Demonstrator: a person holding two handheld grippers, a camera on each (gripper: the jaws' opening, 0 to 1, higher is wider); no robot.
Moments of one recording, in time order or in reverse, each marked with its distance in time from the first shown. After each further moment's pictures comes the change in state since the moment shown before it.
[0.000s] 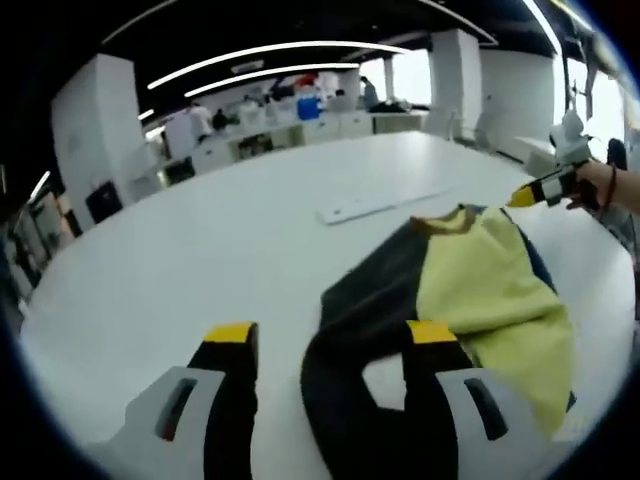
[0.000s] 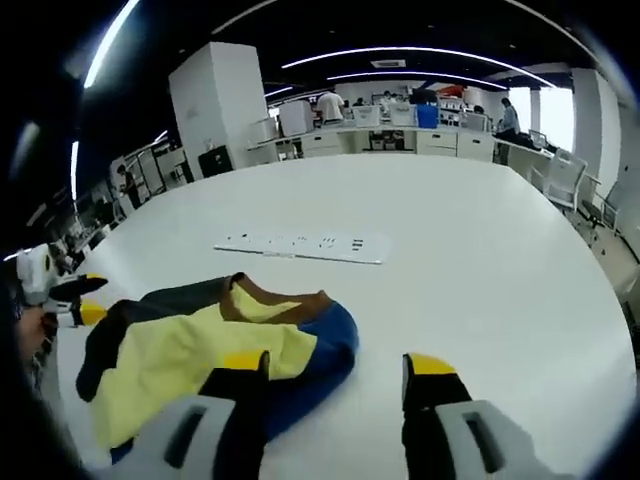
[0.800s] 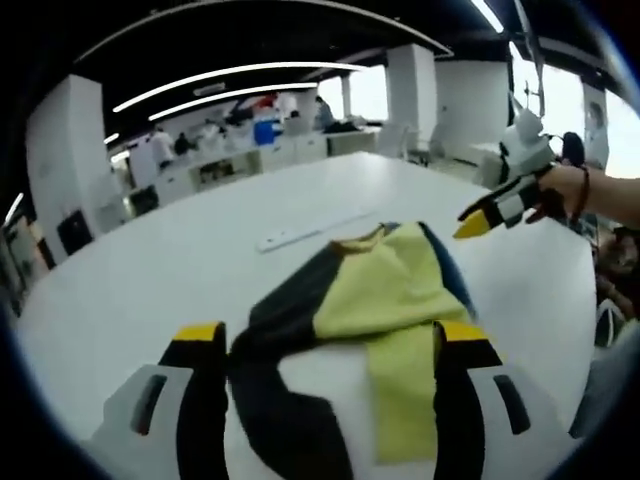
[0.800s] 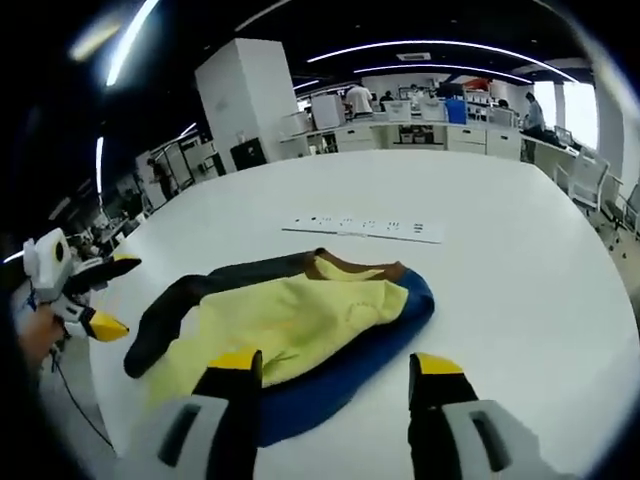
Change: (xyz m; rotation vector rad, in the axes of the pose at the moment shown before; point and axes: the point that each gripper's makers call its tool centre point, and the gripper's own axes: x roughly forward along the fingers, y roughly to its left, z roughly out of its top) left arm -0.057 -0.079 0.010 0.087 -0.077 -0.168; right arm -0.050 0.070 -0.031 -0.047 0.026 0.114
